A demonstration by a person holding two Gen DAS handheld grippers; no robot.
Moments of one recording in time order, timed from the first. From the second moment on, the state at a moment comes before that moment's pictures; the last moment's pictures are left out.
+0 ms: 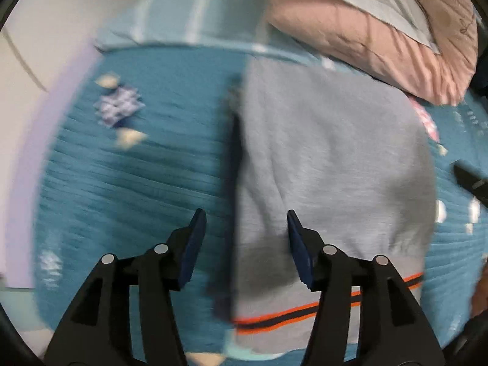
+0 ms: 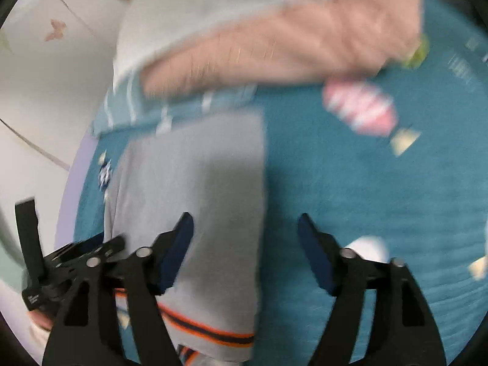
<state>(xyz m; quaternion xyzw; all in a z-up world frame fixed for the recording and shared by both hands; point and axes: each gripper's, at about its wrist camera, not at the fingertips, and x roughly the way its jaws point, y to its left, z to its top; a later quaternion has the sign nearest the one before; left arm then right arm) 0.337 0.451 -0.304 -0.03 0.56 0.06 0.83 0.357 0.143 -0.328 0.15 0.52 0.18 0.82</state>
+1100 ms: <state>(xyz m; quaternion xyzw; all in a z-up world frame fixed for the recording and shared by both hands) 0.210 0.285 -0.212 -0.03 0.47 0.16 0.87 0.225 0.060 -0.240 0.03 0.47 0.14 0.87</state>
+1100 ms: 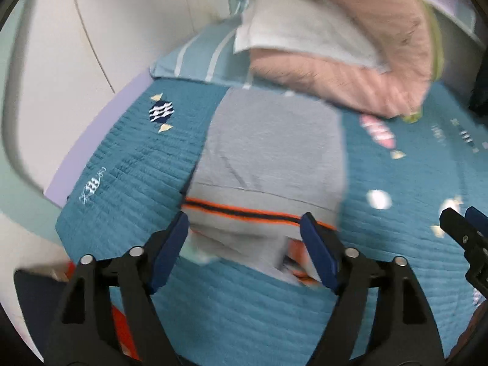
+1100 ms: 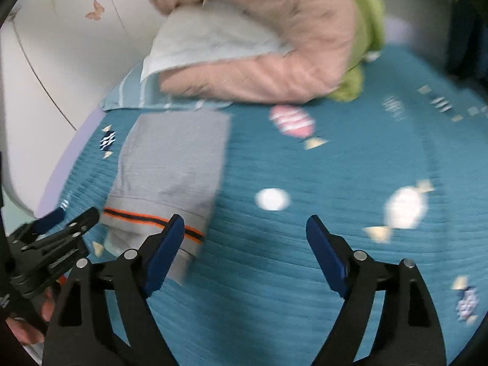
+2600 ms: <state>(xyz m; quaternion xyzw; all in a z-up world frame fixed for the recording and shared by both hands) 0.020 0.101 -0.036 -0.02 0.33 0.08 0.94 0.022 -0.067 -0.070 0.02 0.28 0.06 0.96</state>
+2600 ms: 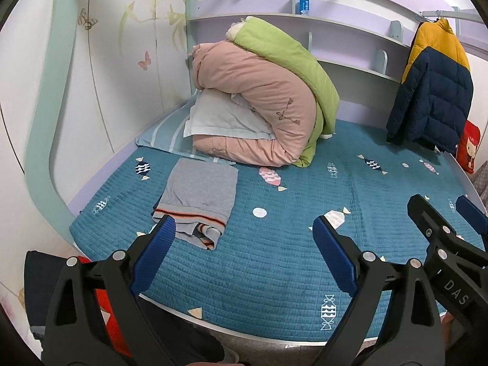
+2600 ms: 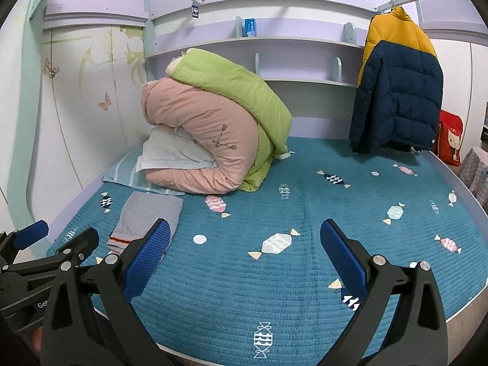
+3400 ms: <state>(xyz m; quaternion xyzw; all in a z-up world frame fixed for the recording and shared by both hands) 0.017 0.101 -0.037 -0.02 0.34 0.08 0.94 0.024 -0.065 -0.071 0.02 0.29 0.07 0.95</state>
